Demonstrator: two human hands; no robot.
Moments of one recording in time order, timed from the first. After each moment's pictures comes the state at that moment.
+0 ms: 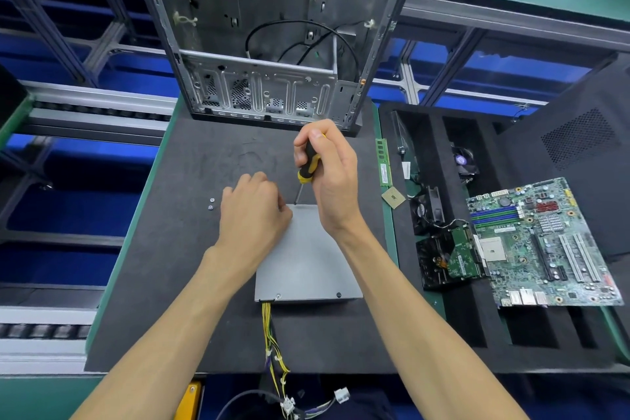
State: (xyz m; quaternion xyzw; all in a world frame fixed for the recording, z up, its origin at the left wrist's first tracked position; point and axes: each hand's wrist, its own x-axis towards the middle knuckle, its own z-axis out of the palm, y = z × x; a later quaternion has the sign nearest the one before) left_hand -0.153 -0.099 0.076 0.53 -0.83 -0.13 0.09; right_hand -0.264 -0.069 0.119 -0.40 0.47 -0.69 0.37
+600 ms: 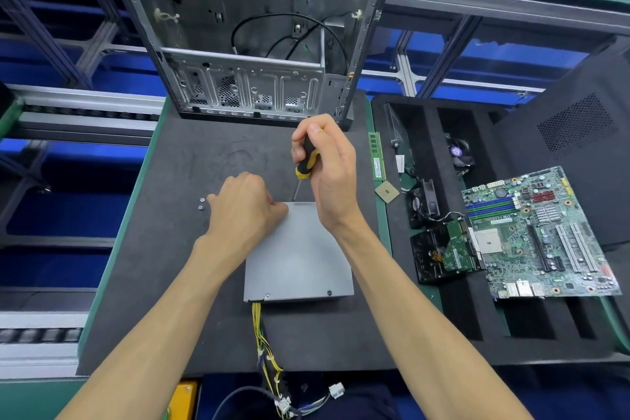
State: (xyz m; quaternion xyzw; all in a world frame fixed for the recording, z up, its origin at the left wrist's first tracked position) left_hand -0.165 -0.106 0.084 0.59 -0.78 -0.21 0.03; right_hand -0.280 -0.065 0.118 -0.39 0.47 -0.70 0.37
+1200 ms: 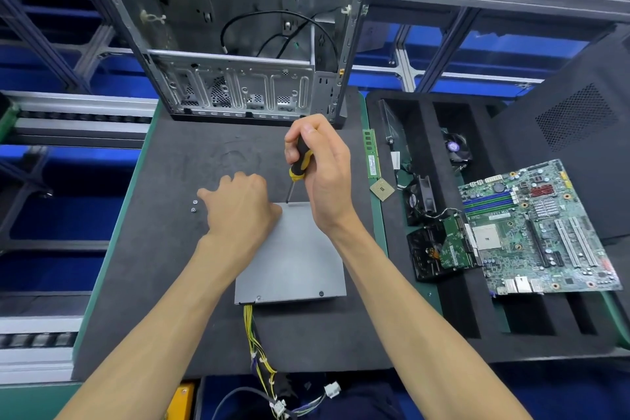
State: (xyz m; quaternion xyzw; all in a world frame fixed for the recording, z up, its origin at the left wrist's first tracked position) left_hand -0.179 -0.101 0.085 0.58 -0.81 -0.08 -0.02; right_hand -0.287 -0.062 0.117 -0.39 0.46 -0.71 0.37
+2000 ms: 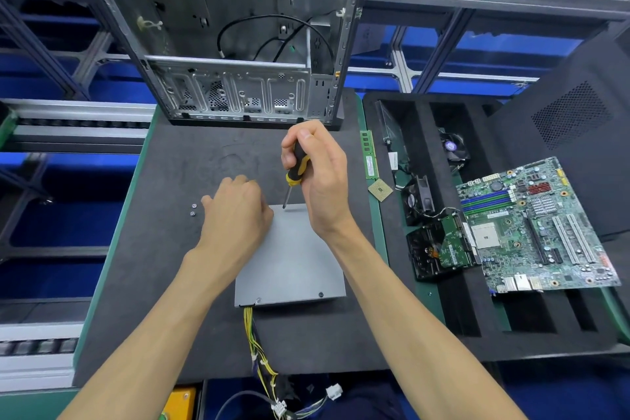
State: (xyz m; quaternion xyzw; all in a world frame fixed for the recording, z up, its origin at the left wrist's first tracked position) left_hand -0.167 -0.098 0.079 0.54 -0.83 -0.11 0.02; right_hand -0.284 -0.059 0.115 -0.37 0.46 -0.71 0.38
